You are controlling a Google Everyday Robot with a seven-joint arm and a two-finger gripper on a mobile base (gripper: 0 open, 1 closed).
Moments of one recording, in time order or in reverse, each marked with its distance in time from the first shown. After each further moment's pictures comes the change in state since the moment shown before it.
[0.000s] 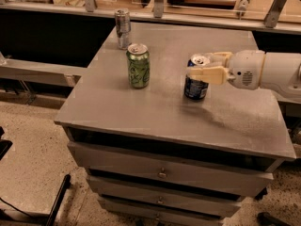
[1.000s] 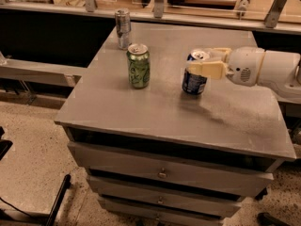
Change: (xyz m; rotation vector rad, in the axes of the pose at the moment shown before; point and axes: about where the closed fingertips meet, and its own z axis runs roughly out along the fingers) arm -0.011 -0.013 0.005 0.026 -0.068 0.000
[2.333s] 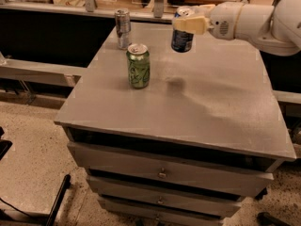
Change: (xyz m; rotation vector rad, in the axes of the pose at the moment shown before) arm -0.084 -0.080 0.066 0.055 -0.050 -0.117
